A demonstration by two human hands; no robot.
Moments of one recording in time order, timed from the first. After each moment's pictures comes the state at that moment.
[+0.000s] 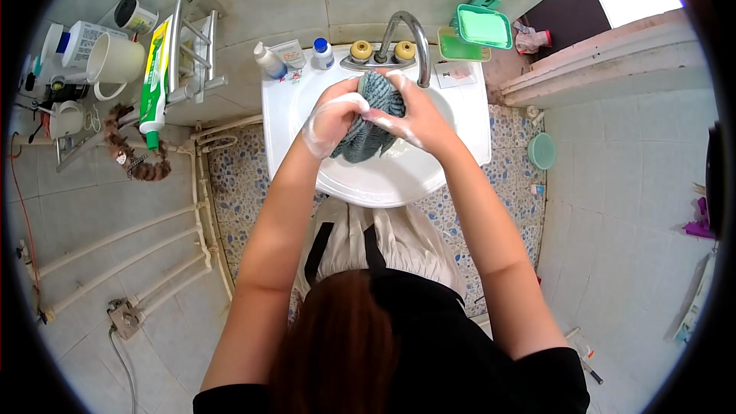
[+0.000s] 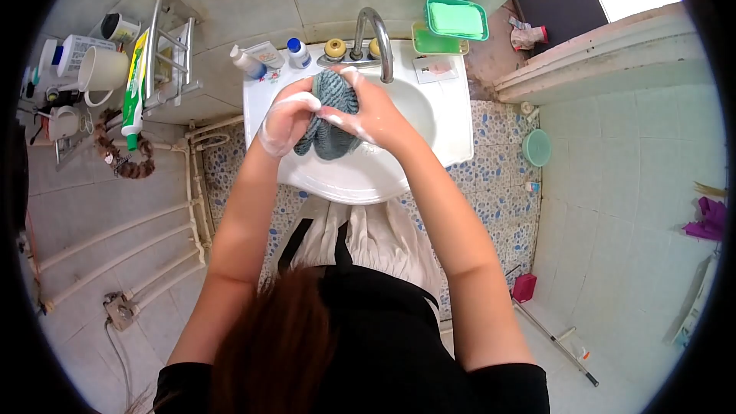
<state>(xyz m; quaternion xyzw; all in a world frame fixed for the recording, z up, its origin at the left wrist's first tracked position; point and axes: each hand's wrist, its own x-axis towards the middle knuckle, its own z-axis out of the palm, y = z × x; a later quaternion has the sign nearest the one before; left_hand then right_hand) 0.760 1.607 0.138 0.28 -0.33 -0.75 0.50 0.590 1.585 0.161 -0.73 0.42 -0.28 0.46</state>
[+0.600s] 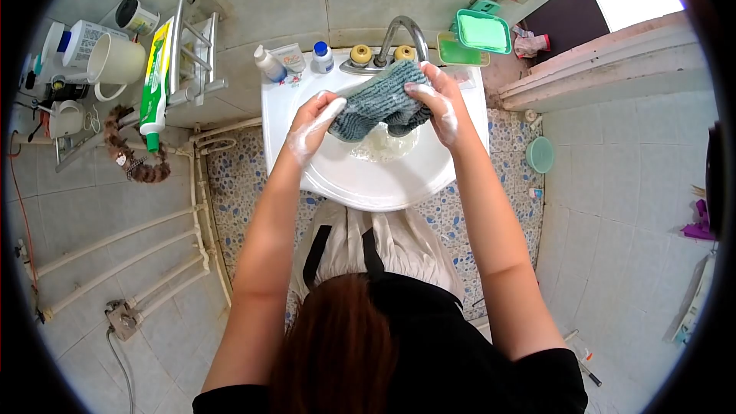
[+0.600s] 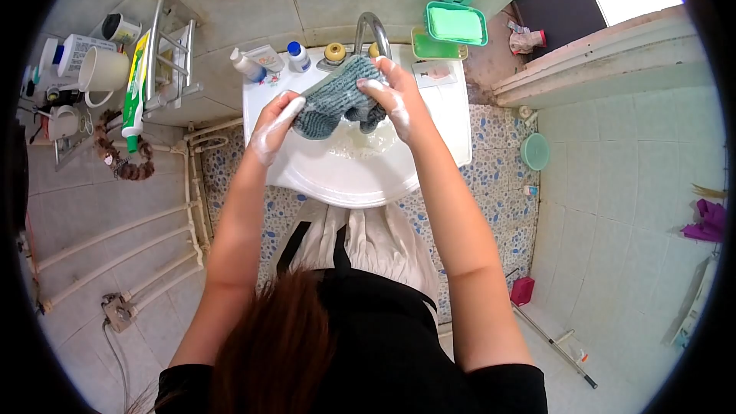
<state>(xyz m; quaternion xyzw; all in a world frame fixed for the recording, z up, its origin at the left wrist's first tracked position) 0.786 1.621 0.097 0.50 -0.44 -0.58 0.47 0.566 1.564 0.155 -0.48 0.39 -0.40 0.68</state>
